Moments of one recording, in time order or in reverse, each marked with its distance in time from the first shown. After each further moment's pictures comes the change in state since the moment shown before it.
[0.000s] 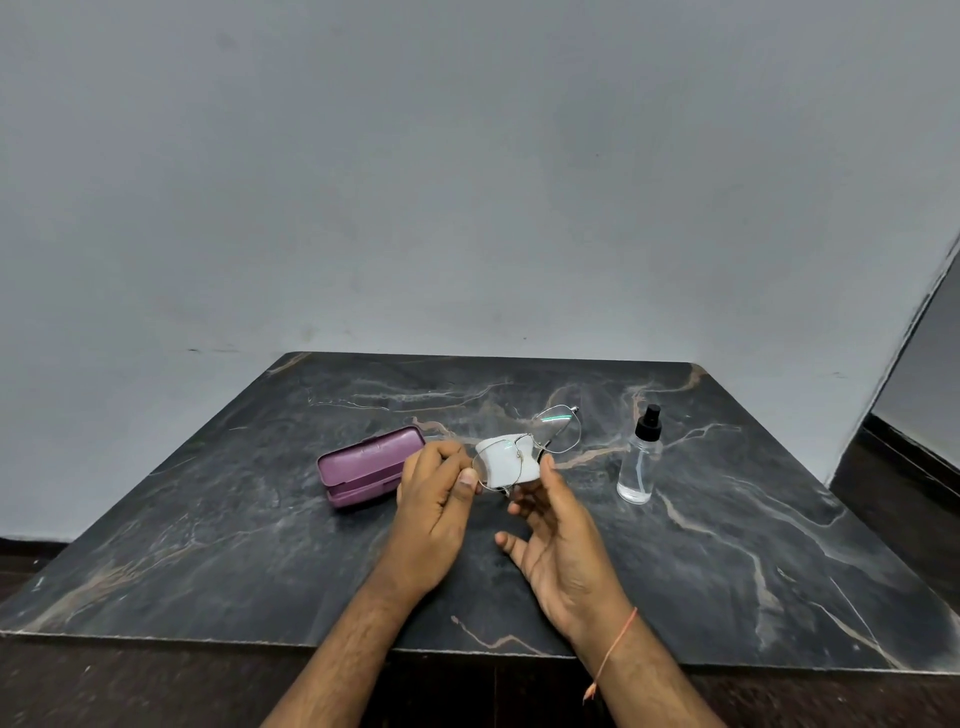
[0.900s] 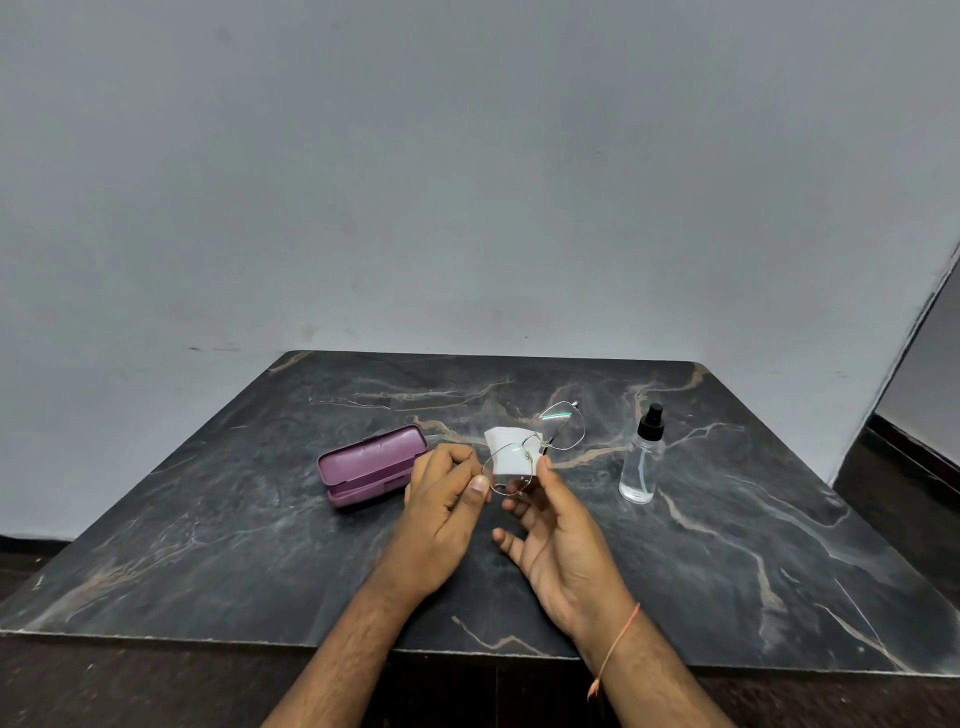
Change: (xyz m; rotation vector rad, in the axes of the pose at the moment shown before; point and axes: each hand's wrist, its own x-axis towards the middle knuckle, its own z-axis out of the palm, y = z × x) left_hand 0.000 0.003 0.000 0.002 -0.107 -0.011; right_hand 0.004 -0.002 0.001 0.052 0.017 0.063
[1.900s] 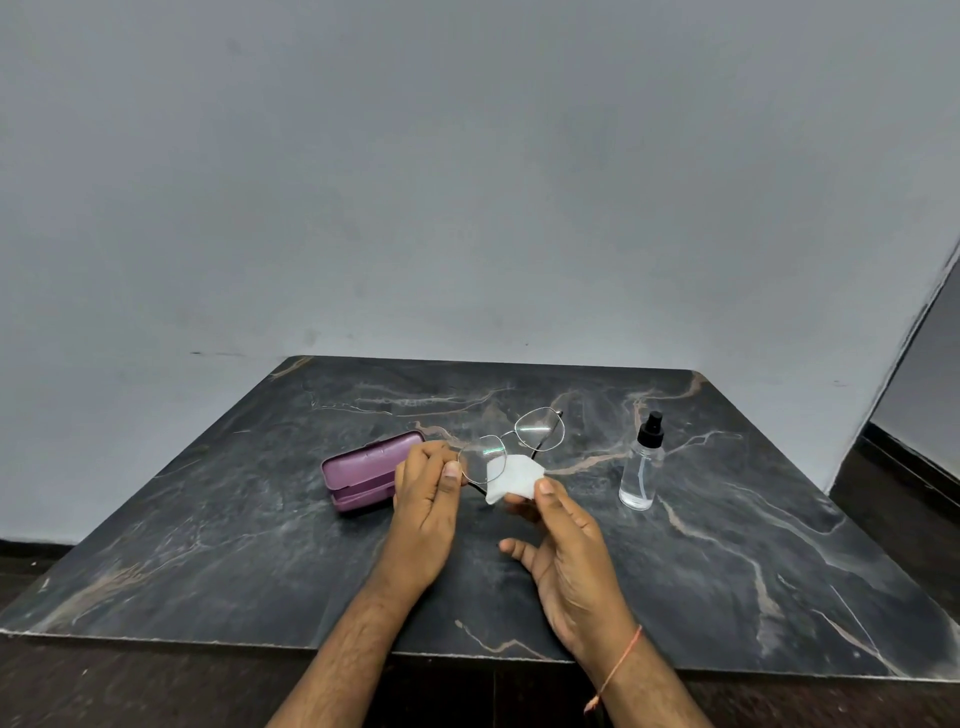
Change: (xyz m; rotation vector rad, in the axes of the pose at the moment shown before) left_hand 0.005 -0.001 -0.002 -0.092 0.177 -0.076; right_hand -0.015 0.001 -0.004 -0.125 -0.032 -0.193
